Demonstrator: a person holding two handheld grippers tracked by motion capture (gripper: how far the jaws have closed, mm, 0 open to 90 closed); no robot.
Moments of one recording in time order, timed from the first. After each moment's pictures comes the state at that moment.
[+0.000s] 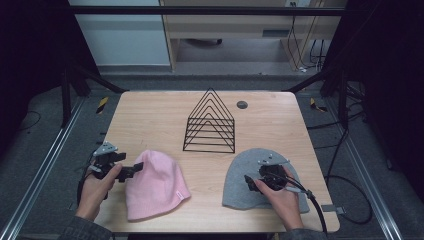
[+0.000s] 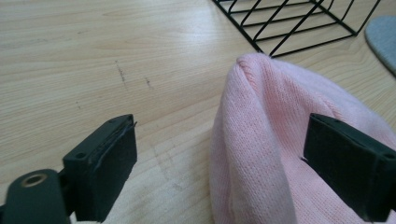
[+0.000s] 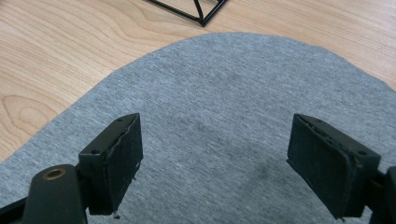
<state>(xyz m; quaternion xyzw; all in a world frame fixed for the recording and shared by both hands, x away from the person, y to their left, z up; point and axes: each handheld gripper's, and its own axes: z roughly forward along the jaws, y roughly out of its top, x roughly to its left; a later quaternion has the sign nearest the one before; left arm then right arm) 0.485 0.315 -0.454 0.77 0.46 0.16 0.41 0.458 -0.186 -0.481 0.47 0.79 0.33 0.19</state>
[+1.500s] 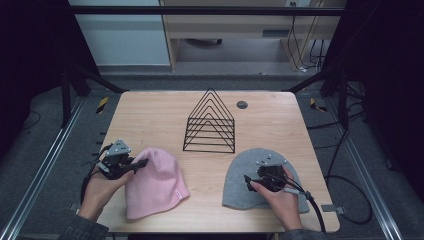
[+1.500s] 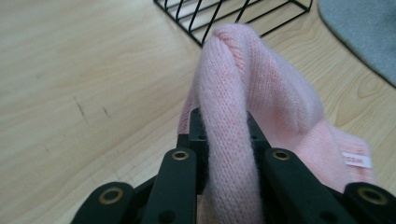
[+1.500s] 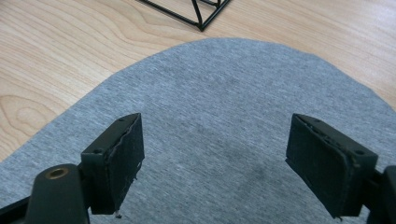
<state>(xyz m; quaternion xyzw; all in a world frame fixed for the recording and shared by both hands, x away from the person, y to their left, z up) 0.465 0.275 -0.409 0.83 0.36 0.17 0.38 0.454 -0.181 -0.477 0.46 0.80 0.32 0.22</state>
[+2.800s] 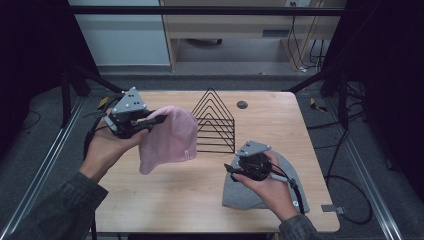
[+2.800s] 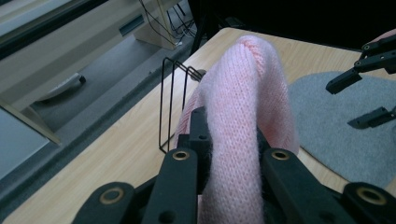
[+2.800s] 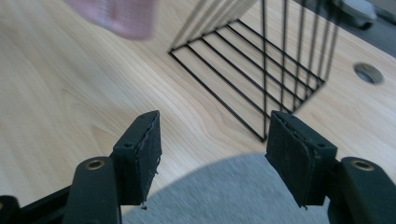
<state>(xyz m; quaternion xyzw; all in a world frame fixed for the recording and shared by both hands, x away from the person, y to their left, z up) 0.489 0.203 -0.254 0.84 0.22 0.26 0.43 0.452 -0.122 -0.389 0.32 0.84 0.37 0.22</state>
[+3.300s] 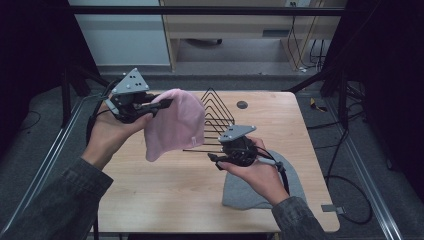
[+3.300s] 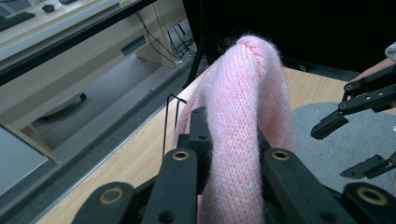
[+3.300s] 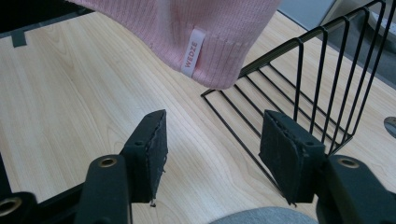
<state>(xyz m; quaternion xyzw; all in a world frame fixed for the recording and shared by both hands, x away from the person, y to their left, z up) 0.496 0.193 -0.220 0.82 0.22 0.26 0.45 0.465 -0.086 -0.343 0.28 0.86 0.40 0.18</state>
